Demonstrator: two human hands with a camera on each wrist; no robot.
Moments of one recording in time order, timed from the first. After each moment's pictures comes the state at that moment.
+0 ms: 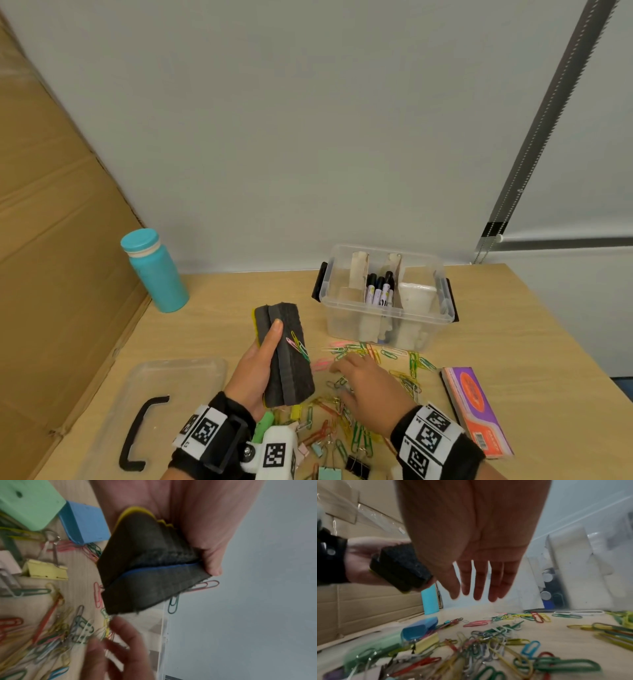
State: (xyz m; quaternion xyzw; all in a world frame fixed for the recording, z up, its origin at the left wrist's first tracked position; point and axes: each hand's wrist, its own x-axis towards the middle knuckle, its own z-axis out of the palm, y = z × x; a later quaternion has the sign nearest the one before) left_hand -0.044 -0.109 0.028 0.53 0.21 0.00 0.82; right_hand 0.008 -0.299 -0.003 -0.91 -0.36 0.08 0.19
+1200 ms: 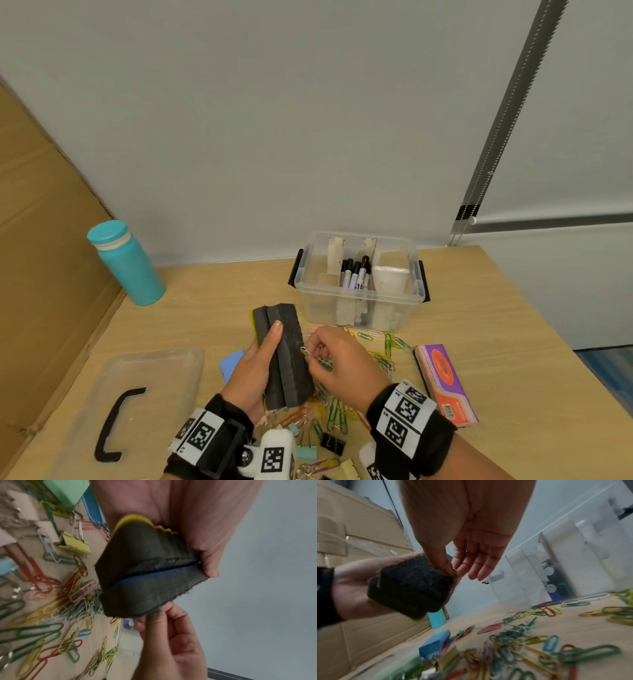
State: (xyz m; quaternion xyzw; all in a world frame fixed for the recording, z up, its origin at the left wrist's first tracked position) left_hand -0.052 -0.148 0.025 0.51 0.21 -0.04 0.83; right_hand -0.001 -0.302 0.018 -0.87 -0.35 0.02 0.36
